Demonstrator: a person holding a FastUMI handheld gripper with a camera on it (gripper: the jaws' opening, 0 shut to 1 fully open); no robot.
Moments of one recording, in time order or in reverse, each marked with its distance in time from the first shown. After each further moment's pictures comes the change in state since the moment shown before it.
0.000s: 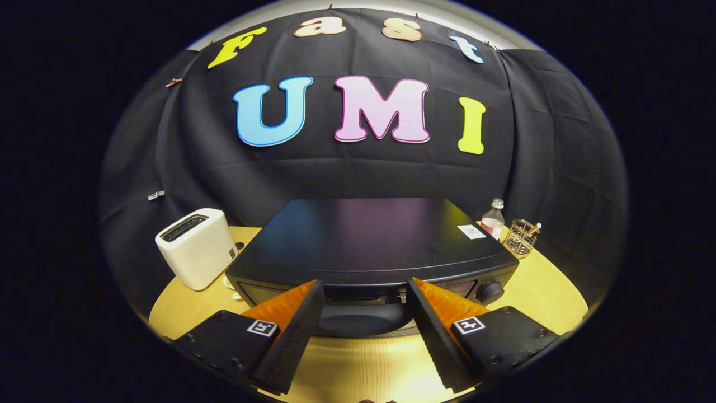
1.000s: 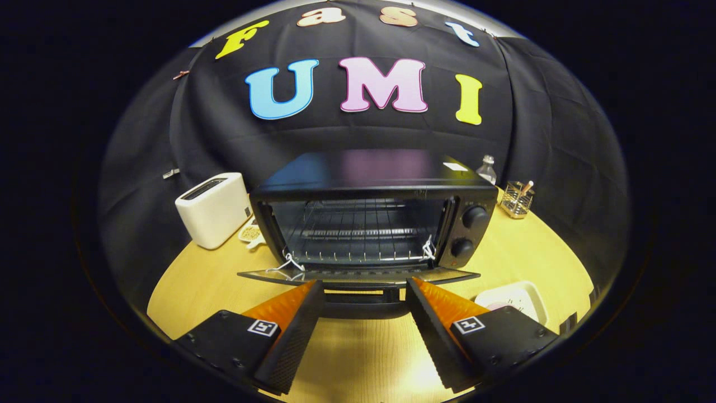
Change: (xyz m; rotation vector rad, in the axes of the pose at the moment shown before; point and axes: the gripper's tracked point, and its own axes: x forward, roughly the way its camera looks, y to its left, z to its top) arm -0.079 -0.004 -0.098 0.030 0.142 0.059
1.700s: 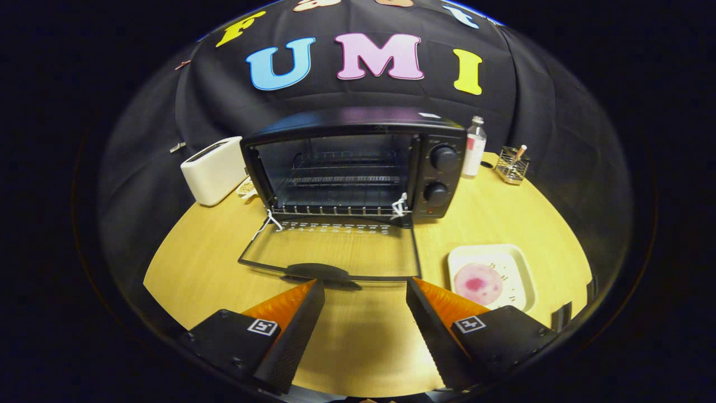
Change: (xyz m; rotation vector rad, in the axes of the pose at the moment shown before) arm -0.046 -0.074 -0.050 -0.038 0.168 0.025
